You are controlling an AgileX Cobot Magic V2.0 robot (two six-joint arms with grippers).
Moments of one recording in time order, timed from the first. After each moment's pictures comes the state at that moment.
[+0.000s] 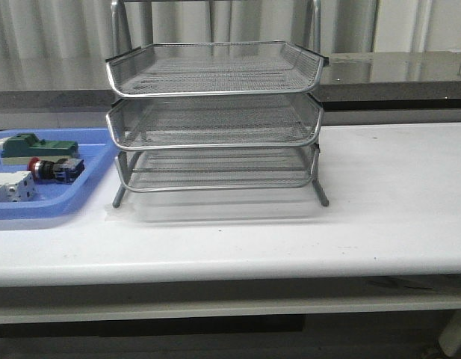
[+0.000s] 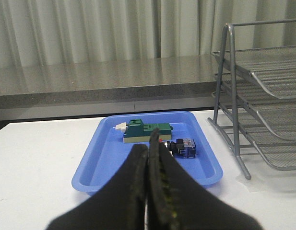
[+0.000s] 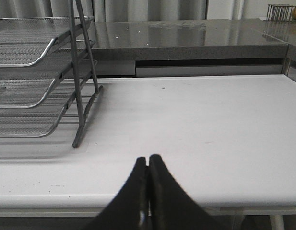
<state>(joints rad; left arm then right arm) 0.02 0.00 0.00 0.05 0.06 -0.07 0.05 -0.01 0.03 -0.05 0.12 0.12</state>
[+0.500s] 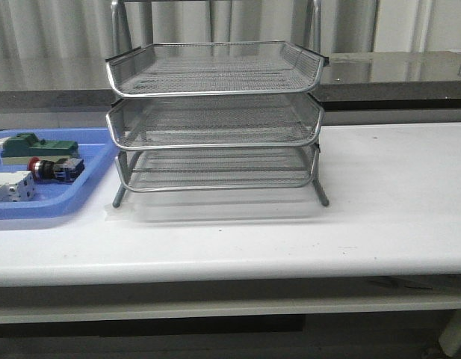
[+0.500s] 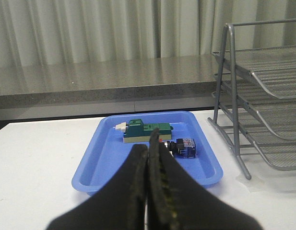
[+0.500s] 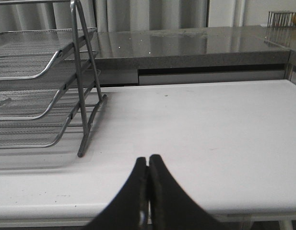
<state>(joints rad) 0.02 0.00 0.00 0.05 0.06 -0.07 0.05 -0.01 0.02 -0.02 0.10 0.12</state>
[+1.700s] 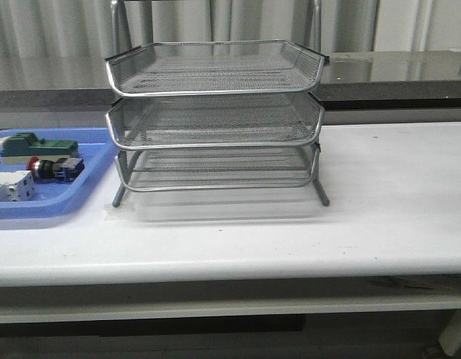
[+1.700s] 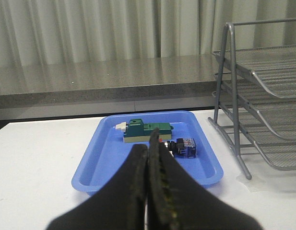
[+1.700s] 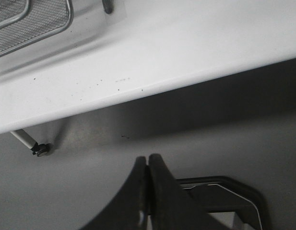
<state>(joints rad) 0.02 0.00 0.00 0.05 0.06 -0.07 0.05 1.13 -0.73 0.43 0.71 0.12</state>
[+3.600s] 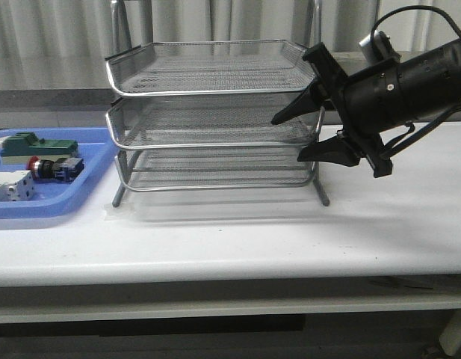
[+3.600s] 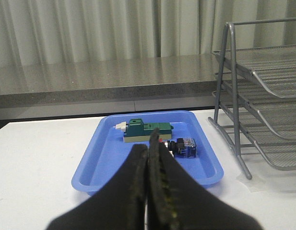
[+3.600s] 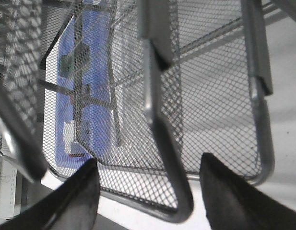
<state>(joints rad) 0.02 0.00 0.00 0.05 0.06 -0.07 0.14 1.90 -1.04 1.79 0.66 -1.00</state>
